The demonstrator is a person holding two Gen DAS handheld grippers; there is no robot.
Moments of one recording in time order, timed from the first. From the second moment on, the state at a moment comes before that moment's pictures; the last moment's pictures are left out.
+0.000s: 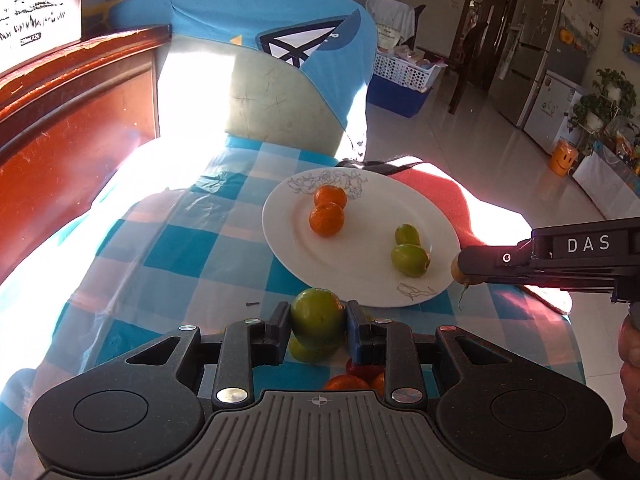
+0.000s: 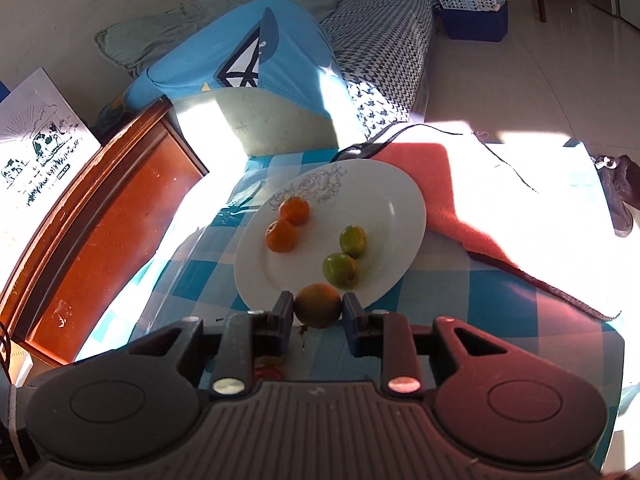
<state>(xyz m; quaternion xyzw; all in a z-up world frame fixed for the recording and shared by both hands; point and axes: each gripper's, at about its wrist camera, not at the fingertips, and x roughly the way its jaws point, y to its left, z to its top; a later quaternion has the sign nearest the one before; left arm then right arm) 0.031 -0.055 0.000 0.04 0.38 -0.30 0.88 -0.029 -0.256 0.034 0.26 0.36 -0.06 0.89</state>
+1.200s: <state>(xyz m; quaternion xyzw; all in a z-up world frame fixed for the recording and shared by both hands) 0.081 -0.121 -0.029 0.05 0.38 -0.31 0.87 0.055 -0.303 -0.009 0.25 0.36 -0.13 0.89</state>
